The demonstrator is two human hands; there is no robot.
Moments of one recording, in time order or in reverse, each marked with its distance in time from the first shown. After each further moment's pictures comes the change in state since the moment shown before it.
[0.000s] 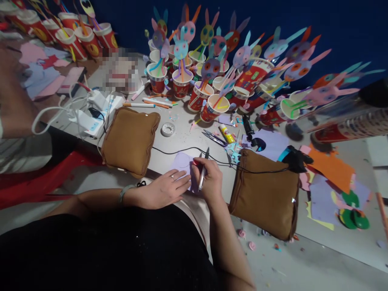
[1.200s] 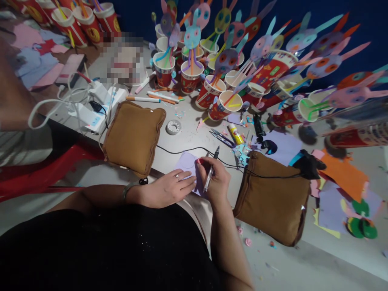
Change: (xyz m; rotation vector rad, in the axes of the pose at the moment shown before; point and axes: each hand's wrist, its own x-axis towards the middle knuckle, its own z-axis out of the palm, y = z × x) left_hand 0.000 -0.006 -0.002 -0.045 -0.021 0.018; right_hand 0.005 -0.004 0.005 0.029 0.034 0.091
